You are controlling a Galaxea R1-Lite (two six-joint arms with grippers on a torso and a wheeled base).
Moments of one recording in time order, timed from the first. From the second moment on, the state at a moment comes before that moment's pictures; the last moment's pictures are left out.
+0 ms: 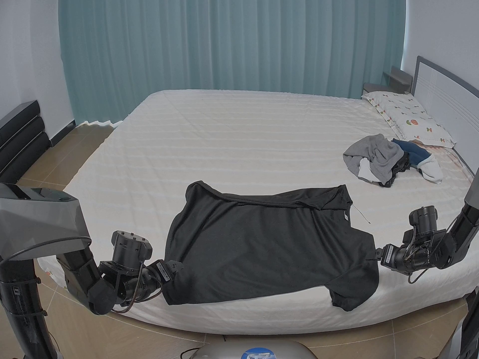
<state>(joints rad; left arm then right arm) -0.35 2.15 -0.45 -0.92 0.08 -0.87 0.00 2.02 -0.52 -0.61 0.08 0.45</state>
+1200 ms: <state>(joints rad) -0.34 2.16 -0.57 -0.92 0.08 -0.99 0.09 2.00 -0.56 -0.61 0.08 0.52</state>
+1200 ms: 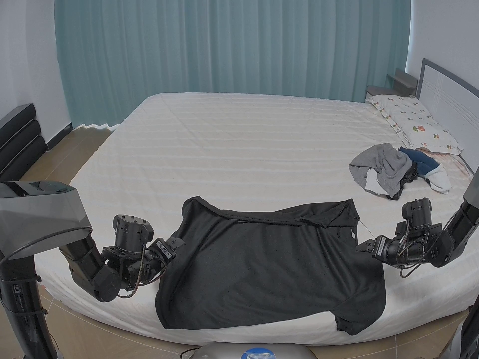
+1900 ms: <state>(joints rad) -0.34 2.16 -0.60 -0.92 0.10 -0.99 0.10 2.00 -0.56 -0.61 0.08 0.52</state>
